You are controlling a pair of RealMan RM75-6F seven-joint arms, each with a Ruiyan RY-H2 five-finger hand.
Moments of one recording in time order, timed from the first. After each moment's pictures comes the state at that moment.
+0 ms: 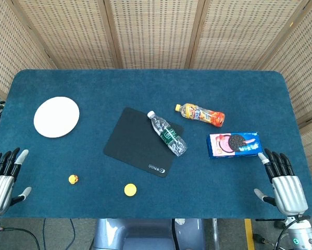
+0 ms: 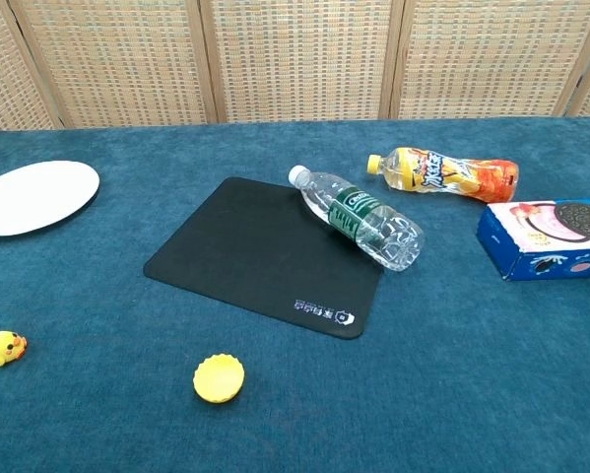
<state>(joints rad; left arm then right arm) -0.03 -1.10 0.00 -1.80 1.56 1.53 0.34 0.07 -1.18 0.03 -1.62 -1.63 1.55 -0.12</state>
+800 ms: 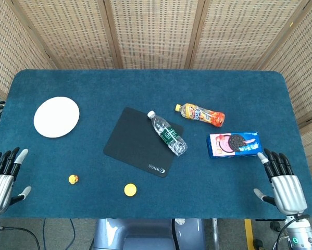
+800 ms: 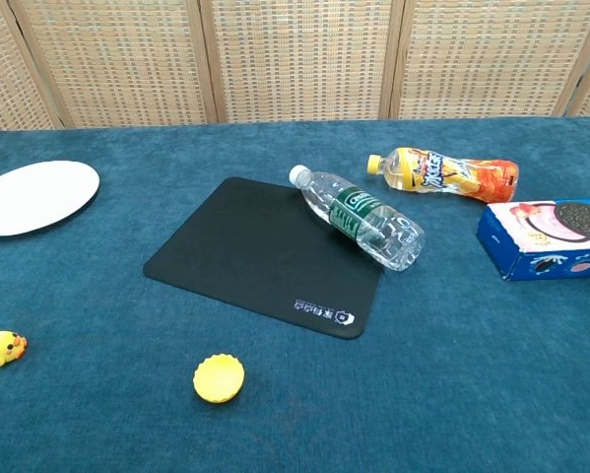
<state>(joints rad) -0.04 -1.10 0.00 -1.79 1.55 1.52 0.32 0.08 -1.18 0.03 -1.63 -1.62 1.54 -0.12</state>
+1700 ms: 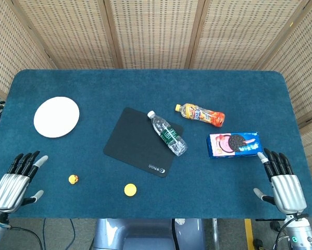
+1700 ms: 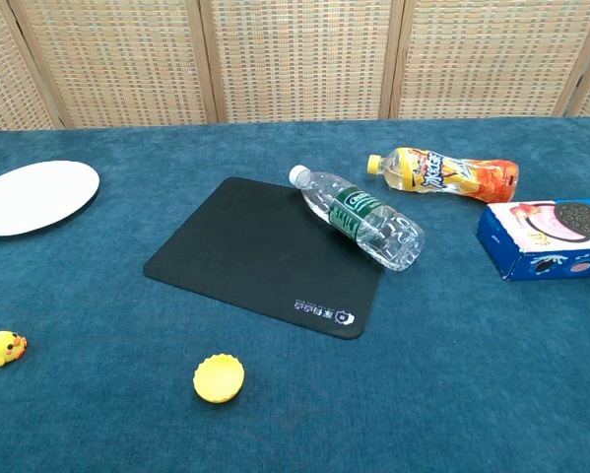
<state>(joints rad) -0.11 -1.07 0.04 -1.75 1.62 1.38 0.23 0.08 -1.19 0.04 -1.63 -1.61 1.53 -0.13</state>
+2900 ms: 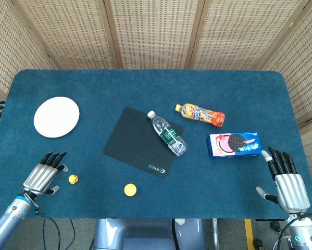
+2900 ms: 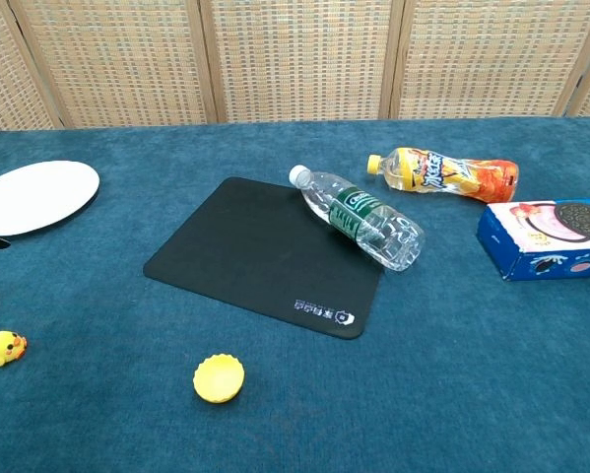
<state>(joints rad) -0.32 -1.25 0.02 -1.52 1.47 1.03 0.29 0.08 -1.17 0.05 -1.63 -1.59 1.53 -0.10</state>
